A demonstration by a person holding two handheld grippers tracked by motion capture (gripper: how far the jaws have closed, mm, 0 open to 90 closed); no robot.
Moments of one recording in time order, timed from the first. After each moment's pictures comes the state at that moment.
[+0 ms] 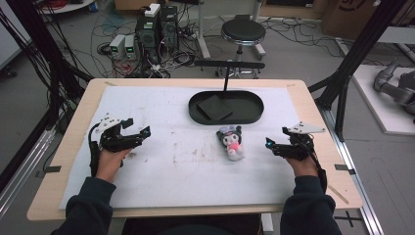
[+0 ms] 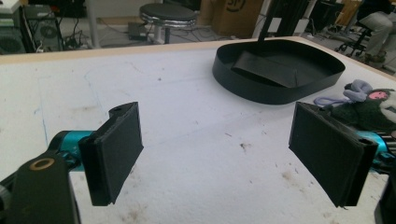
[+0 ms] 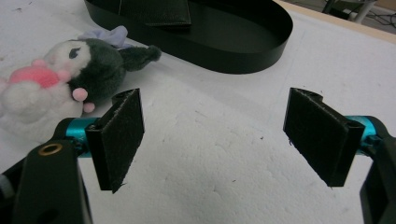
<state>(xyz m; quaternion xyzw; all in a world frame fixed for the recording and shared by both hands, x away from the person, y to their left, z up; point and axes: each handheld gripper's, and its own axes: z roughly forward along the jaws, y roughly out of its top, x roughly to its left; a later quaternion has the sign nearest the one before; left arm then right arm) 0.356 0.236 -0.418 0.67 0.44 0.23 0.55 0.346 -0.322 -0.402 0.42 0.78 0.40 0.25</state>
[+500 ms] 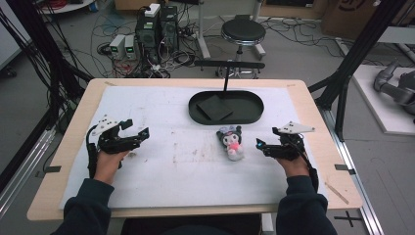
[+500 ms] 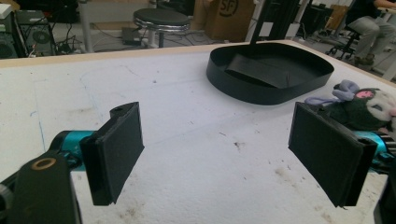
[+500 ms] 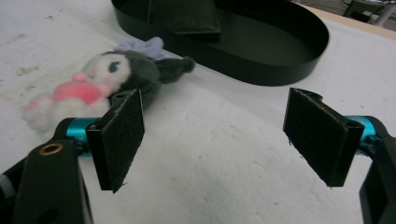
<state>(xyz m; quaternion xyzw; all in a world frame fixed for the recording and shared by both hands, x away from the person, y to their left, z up) 0.349 0.239 -0.417 0.67 0.42 0.23 0.56 0.344 -0.294 -0.400 0.40 0.78 0.41 0.23</state>
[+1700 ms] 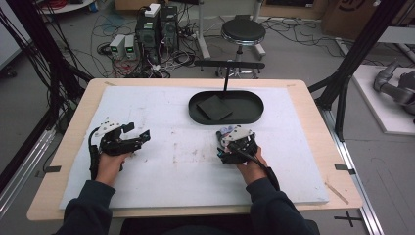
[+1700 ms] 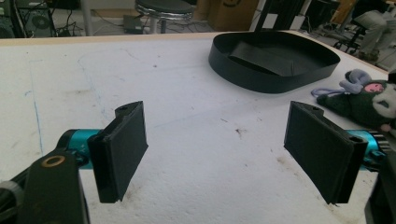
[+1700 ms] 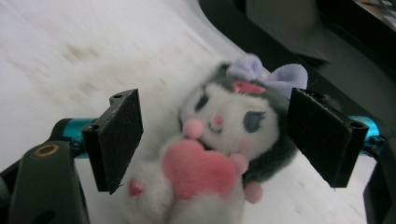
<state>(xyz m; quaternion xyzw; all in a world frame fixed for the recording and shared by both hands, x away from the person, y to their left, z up) 0.349 0.237 -0.426 0.68 0.44 0.22 0.55 0.346 -0.165 -0.419 0.32 0.86 0.29 0.28</state>
